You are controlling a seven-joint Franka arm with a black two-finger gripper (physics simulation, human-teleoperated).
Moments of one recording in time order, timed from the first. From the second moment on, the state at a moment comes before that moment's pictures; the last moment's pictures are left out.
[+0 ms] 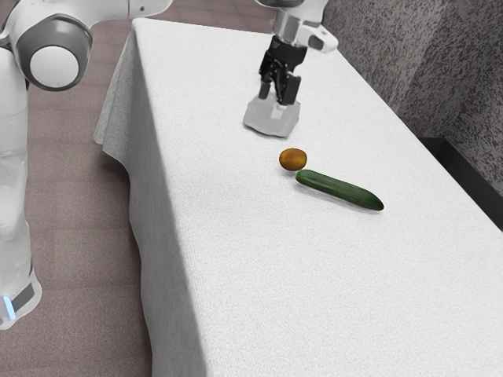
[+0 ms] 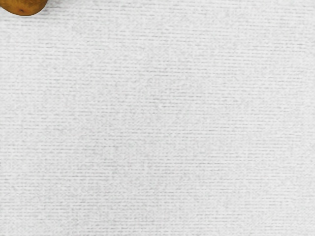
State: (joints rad) arm 0.00 0.08 0.12 -1.34 -0.07 1.33 0.09
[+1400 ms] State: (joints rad) arm 0.21 0.63 0.16 -1.06 -0.26 1.72 0.11
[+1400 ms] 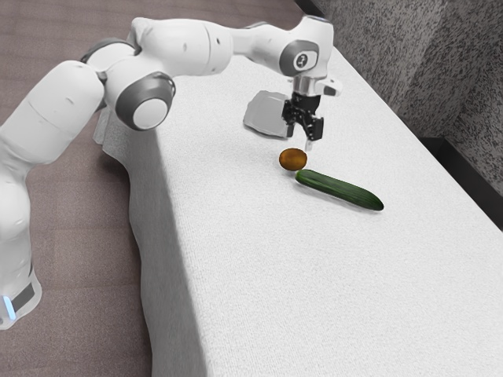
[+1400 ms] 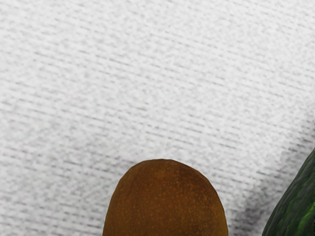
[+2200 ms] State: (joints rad) arm 0.19 0.62 0.16 -1.16 -0.26 1.70 0.13
